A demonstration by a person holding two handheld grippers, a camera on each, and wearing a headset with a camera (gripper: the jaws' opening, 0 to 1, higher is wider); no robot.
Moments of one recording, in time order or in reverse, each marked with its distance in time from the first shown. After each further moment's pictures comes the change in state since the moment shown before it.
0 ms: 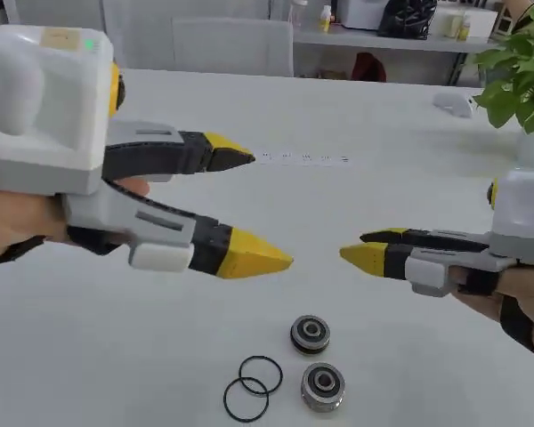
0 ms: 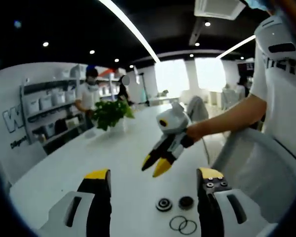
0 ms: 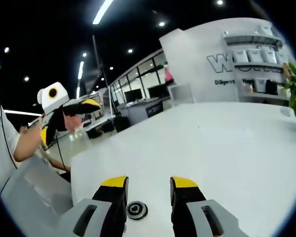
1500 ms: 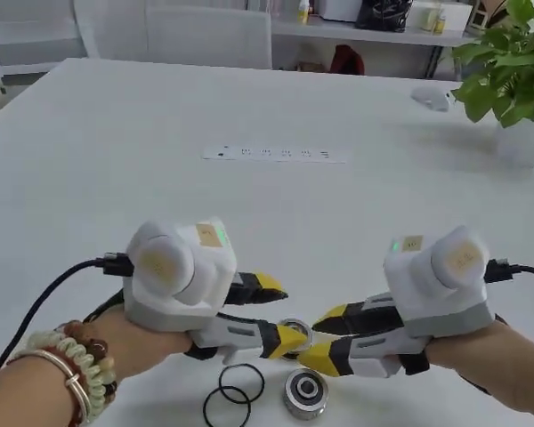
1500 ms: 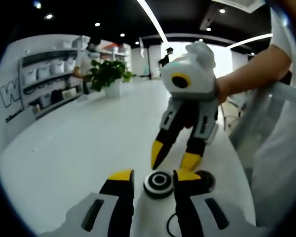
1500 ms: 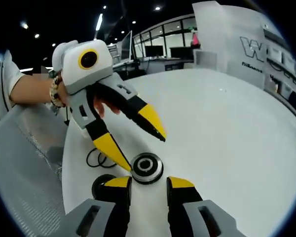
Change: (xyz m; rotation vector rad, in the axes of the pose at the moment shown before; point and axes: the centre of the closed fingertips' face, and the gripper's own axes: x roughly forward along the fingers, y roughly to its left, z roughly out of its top) left arm 0.073 -0.002 -0.157 -0.116 0.194 0.003; right arm 0.031 0.018 -0.096 -0.205 0.355 0.087
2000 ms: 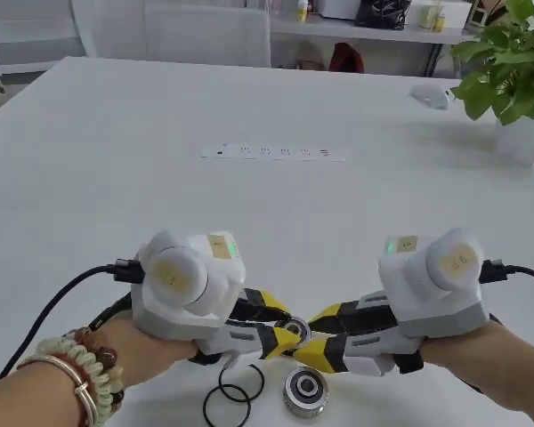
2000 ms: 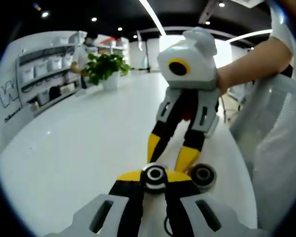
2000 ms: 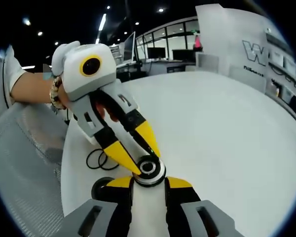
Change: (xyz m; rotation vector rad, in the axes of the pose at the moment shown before) left arm 0.006 -0.003 -0.013 -0.007 0.053 -0.003; right arm 0.003 0.003 0.003 -0.027 -0.010 0.006
